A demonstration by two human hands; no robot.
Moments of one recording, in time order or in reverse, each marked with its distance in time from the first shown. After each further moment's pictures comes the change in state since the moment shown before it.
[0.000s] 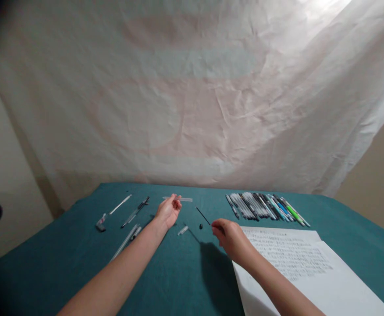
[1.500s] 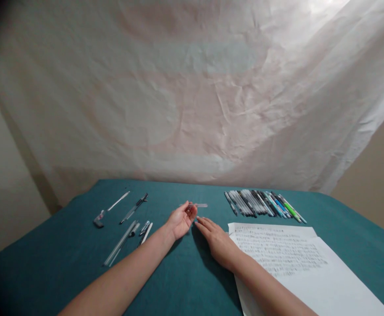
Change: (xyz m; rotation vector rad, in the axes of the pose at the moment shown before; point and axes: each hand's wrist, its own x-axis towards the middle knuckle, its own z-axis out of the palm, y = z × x) left_hand -0.030 -0.038 0.005 -0.186 -0.154 -0.401; right_hand 0.006 0.019 0.038 -0.255 -0.017 -0.485
